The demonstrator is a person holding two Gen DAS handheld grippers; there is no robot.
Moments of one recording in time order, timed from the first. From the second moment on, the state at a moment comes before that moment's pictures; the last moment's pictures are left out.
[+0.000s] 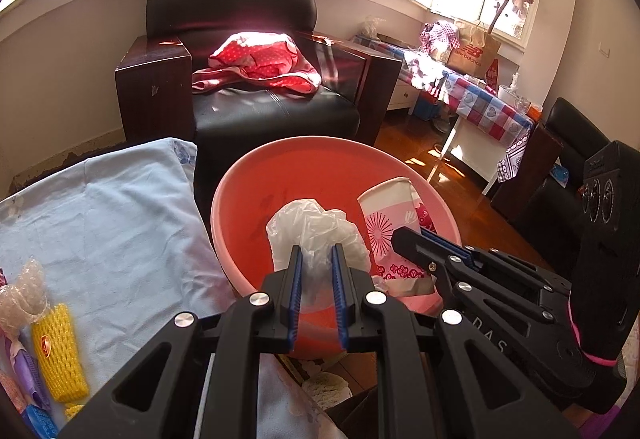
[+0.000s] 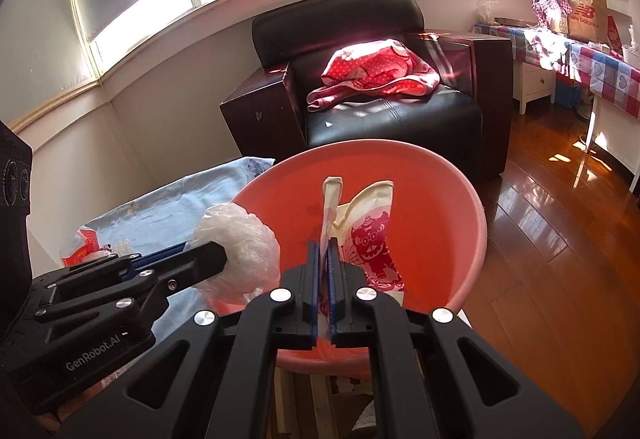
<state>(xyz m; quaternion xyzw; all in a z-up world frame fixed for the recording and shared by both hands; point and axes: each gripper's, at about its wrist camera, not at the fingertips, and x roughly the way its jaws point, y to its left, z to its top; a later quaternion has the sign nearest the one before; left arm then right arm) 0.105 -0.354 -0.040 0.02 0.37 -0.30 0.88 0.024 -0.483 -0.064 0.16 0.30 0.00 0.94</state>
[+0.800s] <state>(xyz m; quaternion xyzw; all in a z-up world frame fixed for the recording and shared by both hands) 0.089 -0.337 -0.020 0.01 0.35 -0.31 0.88 0.023 -0.490 -0.070 0.18 0.31 -0.02 0.93</state>
